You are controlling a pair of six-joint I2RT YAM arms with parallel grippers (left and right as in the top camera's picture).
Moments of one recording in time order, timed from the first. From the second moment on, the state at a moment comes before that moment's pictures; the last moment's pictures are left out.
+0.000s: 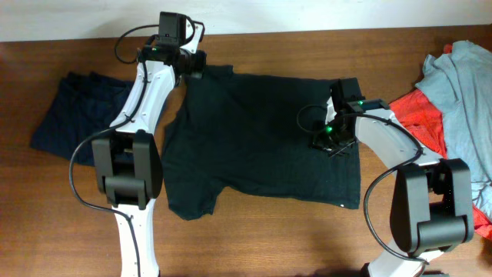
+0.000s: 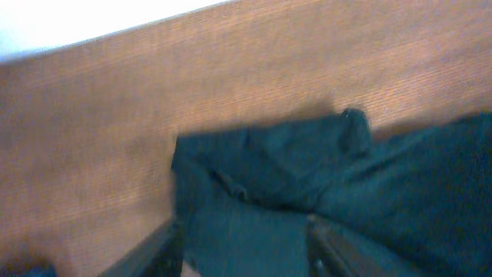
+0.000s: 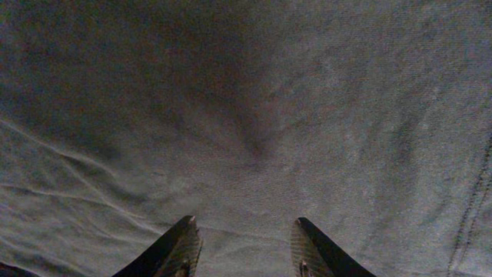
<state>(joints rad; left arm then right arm) -0.16 2.33 2.06 -0.66 0.06 0.11 0.11 1.85 1.22 -0.77 -0.23 0.33</state>
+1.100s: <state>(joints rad) -0.09 2.41 2.00 -1.00 -0.05 0.01 0.11 1.85 1.22 -0.82 -0.23 0.33</state>
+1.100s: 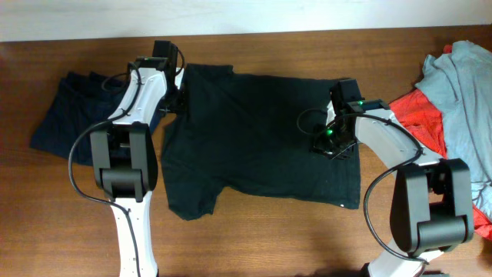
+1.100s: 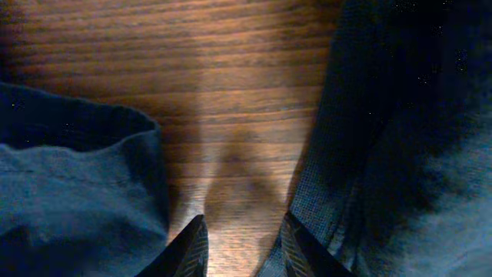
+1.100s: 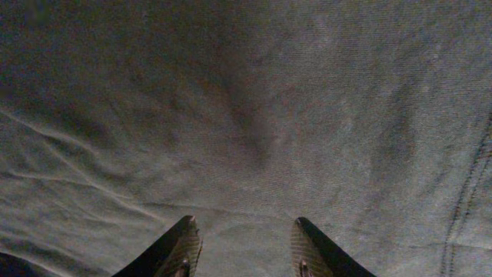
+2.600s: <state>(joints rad) -0.03 1.99 2.14 -1.42 0.02 0.01 -0.28 1.80 1.02 -0.65 -0.05 0.47</state>
